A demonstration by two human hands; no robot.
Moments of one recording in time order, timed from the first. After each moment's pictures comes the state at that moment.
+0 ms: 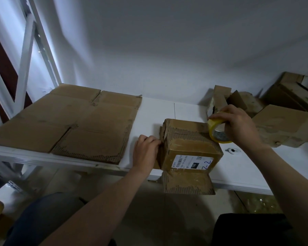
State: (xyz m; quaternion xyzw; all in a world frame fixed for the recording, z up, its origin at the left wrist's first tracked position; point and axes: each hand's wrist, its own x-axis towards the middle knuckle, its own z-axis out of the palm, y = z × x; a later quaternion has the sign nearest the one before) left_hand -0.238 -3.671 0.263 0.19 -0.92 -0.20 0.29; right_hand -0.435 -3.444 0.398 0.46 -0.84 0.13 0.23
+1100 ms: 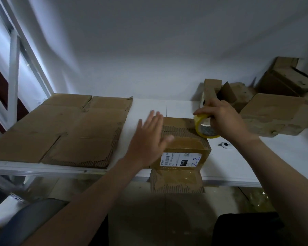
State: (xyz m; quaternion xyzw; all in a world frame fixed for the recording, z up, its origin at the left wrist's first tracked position) left_hand -0.249 -3.631 0.352 0.09 -0.96 -0.16 0.21; right_hand -0.441 -3.438 0.404 0.49 -0.84 0.18 0.18
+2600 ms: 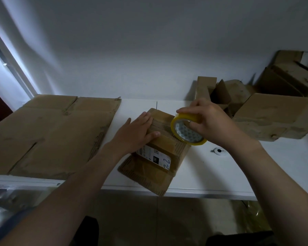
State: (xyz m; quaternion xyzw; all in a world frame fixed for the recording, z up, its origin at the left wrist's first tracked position) left_hand -0.336 -3.669 0.348 0.09 -0.99 -0.08 0.01; right_hand -0.453 -3.436 0.419 0.49 -0.83 0.26 0.04
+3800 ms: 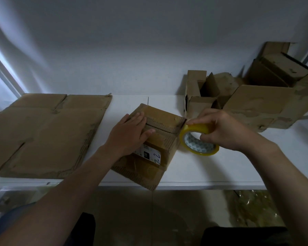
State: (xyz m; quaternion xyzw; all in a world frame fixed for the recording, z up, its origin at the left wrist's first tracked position) left_hand -0.335 -3.648 0.336 0.09 -0.99 -0.02 0.05; right_hand -0.471 -3.372 0.404 0.47 -0.82 0.30 -0.08
